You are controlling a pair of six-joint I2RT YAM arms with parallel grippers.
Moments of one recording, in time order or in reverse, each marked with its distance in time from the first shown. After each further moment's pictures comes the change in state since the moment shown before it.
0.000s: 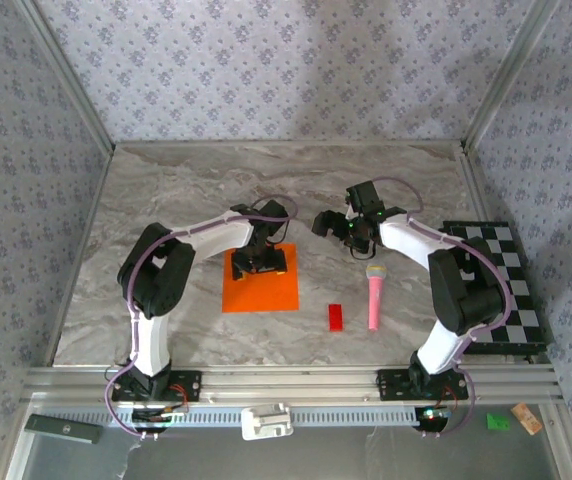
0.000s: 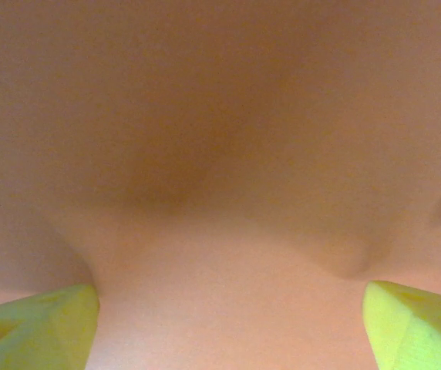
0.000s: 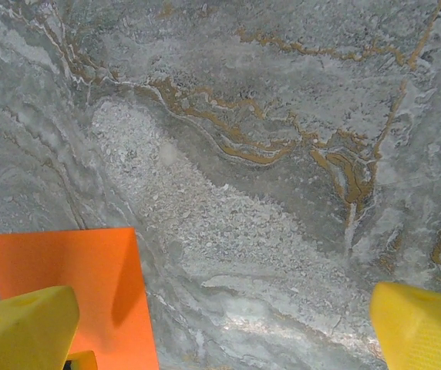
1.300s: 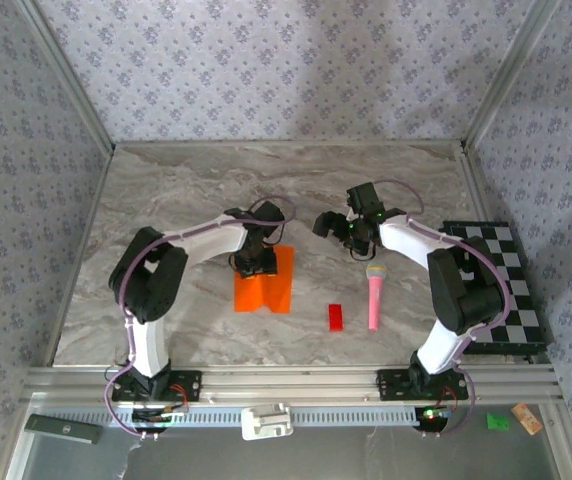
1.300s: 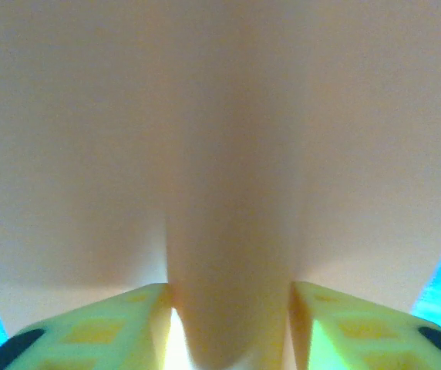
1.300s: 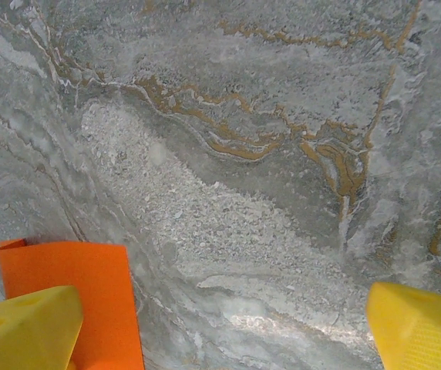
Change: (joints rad) left arm 0.013 -0.084 -0.088 0.111 0.058 0.068; right arm -0.005 0.004 -0.012 0.008 0.000 0.040
